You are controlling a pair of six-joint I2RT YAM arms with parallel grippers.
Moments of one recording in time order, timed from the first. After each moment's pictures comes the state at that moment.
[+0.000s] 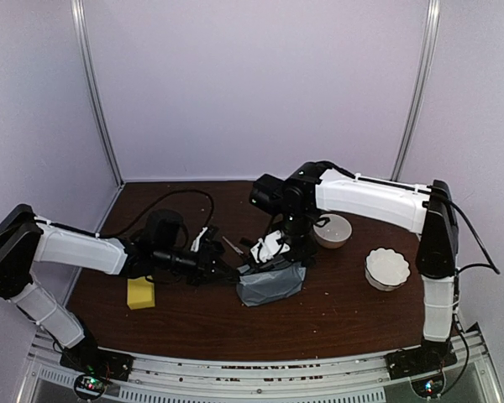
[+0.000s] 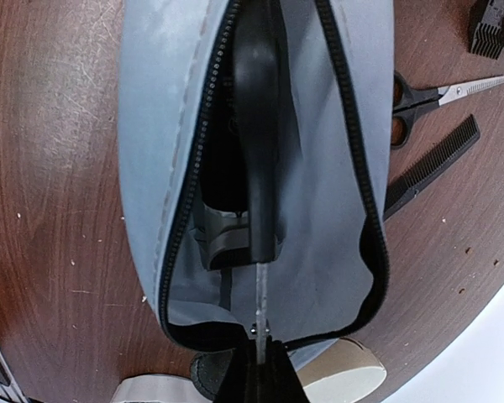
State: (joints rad) left arm -0.75 1.53 0.68 0.28 0.66 -0.95; right arm 0.93 2.03 1.86 -1.27 0.16 -1.04
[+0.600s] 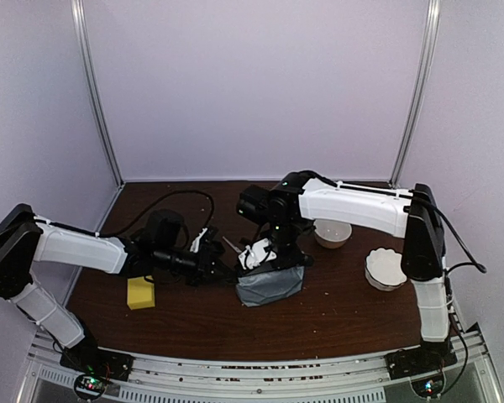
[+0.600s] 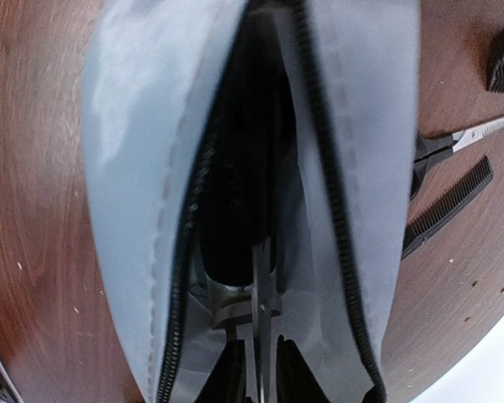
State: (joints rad) left arm -0.75 1.53 0.69 0.23 0.64 -0.91; right arm 0.97 2.12 1.91 -1.24 0.14 -0.99
